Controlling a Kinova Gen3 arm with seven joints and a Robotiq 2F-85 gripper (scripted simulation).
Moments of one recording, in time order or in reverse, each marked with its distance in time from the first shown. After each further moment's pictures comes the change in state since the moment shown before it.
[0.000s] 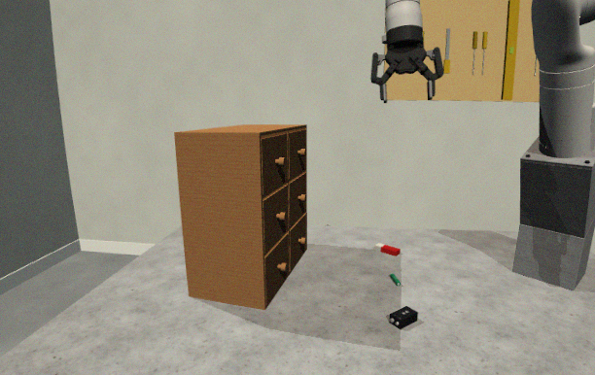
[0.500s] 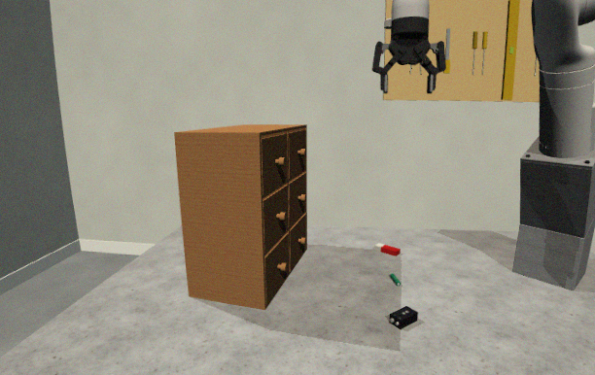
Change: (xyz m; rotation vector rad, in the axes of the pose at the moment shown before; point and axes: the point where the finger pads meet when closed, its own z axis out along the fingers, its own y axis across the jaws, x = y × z) arm 0.001 0.001 -0.016 0.065 0.133 -0.100
